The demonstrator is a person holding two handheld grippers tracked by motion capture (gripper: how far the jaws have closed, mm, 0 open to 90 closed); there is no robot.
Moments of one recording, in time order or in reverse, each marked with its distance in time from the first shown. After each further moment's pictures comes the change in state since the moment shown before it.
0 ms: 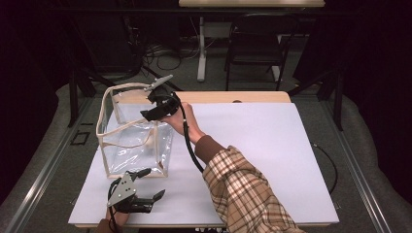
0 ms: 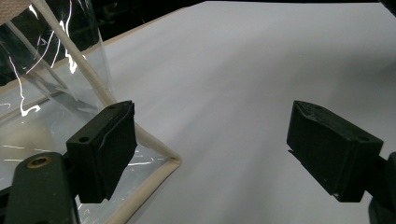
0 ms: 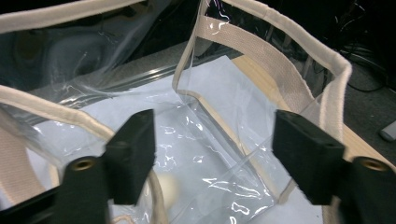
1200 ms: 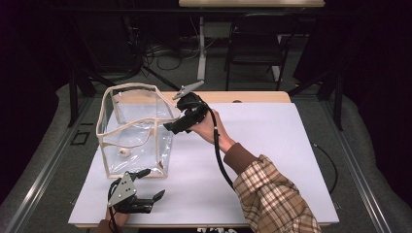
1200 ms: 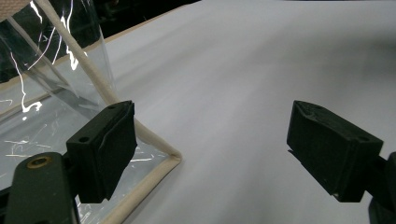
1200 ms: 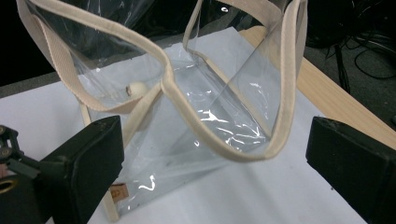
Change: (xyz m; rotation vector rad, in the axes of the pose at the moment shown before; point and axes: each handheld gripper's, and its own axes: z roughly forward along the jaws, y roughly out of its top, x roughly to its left) left arm -0.001 0.000 -0.001 0.008 0.011 -0.001; right arm -0.016 -0.045 -0.069 0.036 0.062 -0.010
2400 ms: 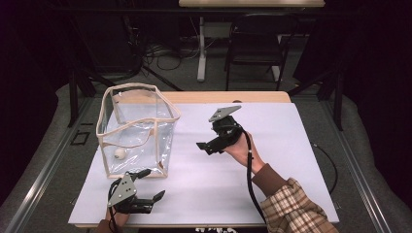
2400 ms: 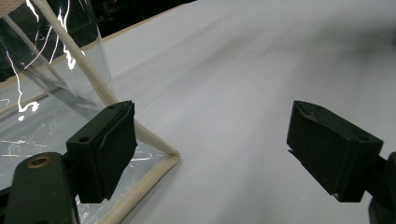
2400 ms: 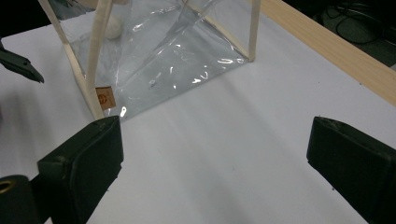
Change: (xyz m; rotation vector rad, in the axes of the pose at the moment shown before) left arm 0.000 0.000 0.000 0.003 -0.006 -0.001; right arm -0.008 -0.093 -0.054 0.035 -0.060 0.057
